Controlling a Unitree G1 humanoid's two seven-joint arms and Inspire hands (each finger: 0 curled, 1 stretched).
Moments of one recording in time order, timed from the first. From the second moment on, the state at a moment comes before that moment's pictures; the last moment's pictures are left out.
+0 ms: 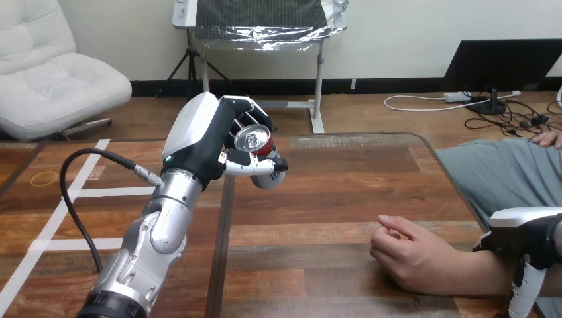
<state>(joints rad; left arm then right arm) -0.50 0.28 -0.22 0.57 0.48 -0.27 0.15 -0.25 -0.95 0.24 0.09 -0.75 0.10 0.92</state>
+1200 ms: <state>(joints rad) -0.50 0.28 -0.22 0.57 0.49 -0.27 0.14 -0.29 -0.92 0.28 0.13 -0.79 0.15 0.92</state>
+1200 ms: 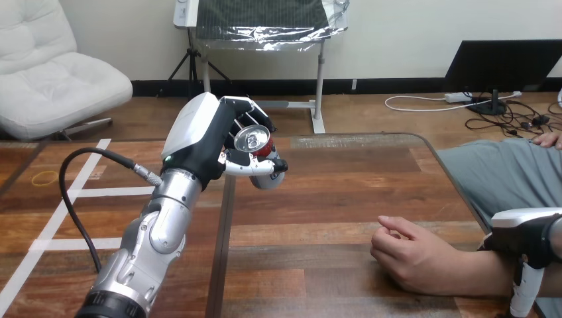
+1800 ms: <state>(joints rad) -0.50 0.28 -0.22 0.56 0.49 -0.26 0.13 -0.34 -0.91 0.32 0.18 -0.81 0.15 0.89</state>
